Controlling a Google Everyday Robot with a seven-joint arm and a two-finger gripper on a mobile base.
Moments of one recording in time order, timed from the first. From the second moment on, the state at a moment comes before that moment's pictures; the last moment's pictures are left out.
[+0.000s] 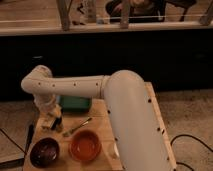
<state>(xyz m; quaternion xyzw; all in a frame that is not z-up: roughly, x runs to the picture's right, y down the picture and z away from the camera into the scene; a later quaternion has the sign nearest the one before) -0.289 0.134 0.763 -0.26 -0.26 -0.57 0.74</state>
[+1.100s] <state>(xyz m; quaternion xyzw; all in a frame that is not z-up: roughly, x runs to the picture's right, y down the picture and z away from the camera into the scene) -0.289 0.129 0.768 -0.26 -0.27 -0.57 0.73</state>
